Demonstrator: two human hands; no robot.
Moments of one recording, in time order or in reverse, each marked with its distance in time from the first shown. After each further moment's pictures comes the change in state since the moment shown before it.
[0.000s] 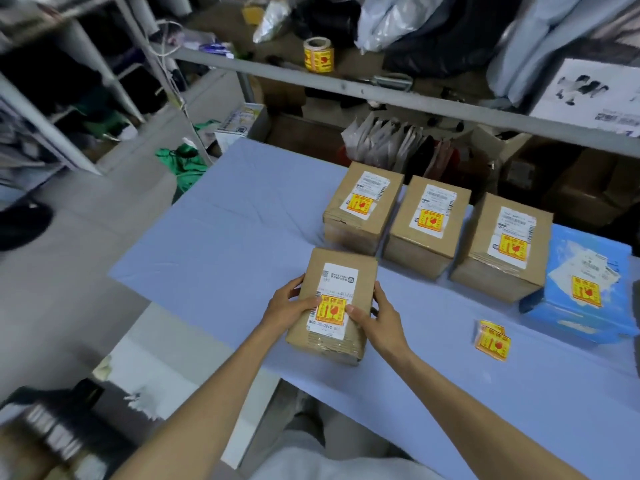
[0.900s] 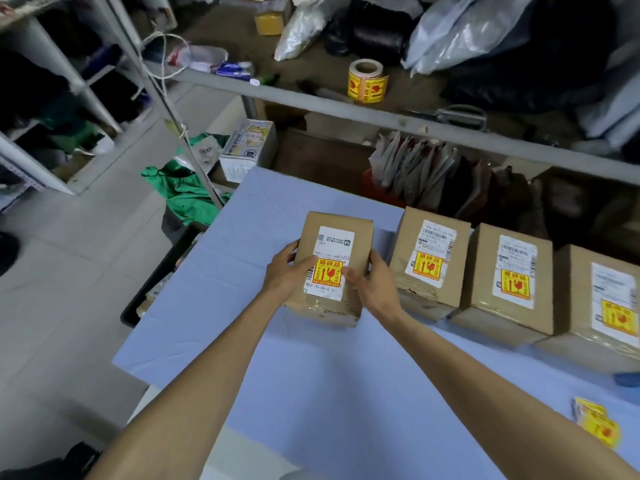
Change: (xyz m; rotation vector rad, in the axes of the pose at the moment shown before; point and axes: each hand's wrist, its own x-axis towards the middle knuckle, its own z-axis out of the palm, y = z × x) left_hand 0.190 0.104 -0.154 0.115 0.089 0.137; right_hand 0.205 -0.131 0.133 -0.215 0.162 -0.015
